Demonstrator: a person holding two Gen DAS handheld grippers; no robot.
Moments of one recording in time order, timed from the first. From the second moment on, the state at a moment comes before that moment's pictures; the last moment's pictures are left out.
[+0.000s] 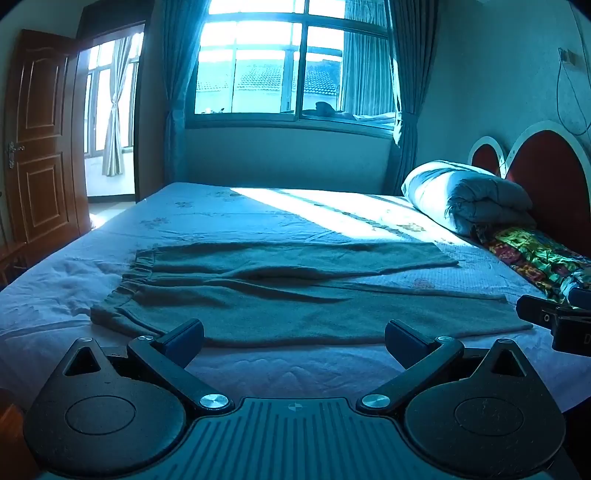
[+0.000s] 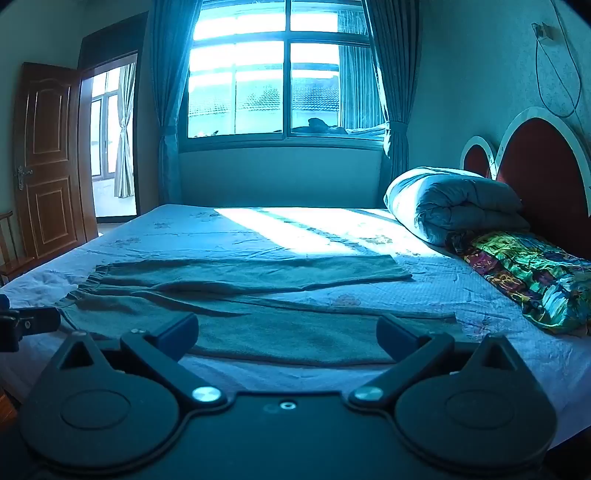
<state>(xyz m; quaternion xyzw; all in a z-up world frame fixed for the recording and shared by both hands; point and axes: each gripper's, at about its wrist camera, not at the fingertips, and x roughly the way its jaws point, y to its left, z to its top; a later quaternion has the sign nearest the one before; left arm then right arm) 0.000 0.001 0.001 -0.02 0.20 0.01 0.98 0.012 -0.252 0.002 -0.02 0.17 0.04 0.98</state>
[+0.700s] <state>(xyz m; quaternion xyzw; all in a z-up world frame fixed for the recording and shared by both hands) 0.002 0.000 -0.001 -0.02 0.21 0.00 0.98 0.014 -0.251 -0.001 -0.02 0.18 0.04 0.98</state>
